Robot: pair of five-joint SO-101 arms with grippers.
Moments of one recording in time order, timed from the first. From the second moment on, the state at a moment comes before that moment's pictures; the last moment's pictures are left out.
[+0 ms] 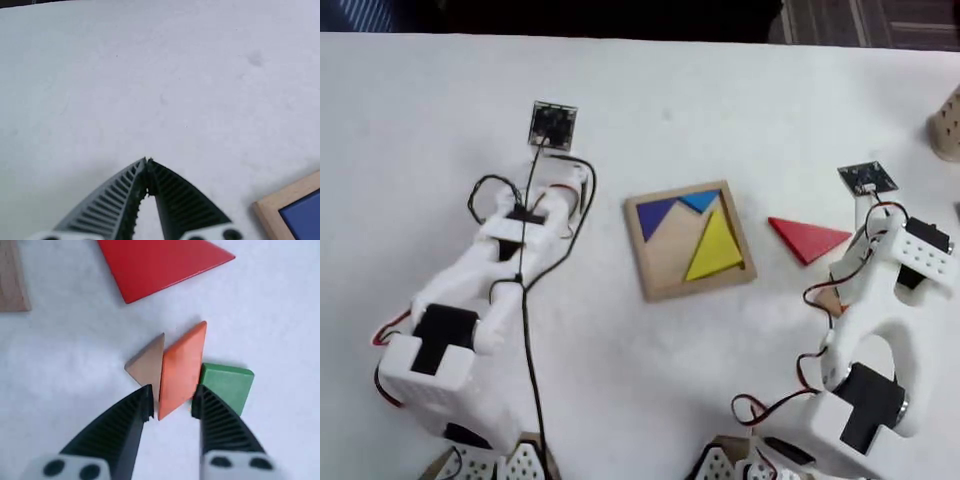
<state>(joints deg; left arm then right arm) 4.4 11.6 36.1 -0.7 6.2 28.0 -3.7 26.0 64.7 47.0</state>
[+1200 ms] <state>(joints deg) 4.4 11.6 36.1 -0.7 6.2 -7.6 16.1 16.0 48.3 26.0</state>
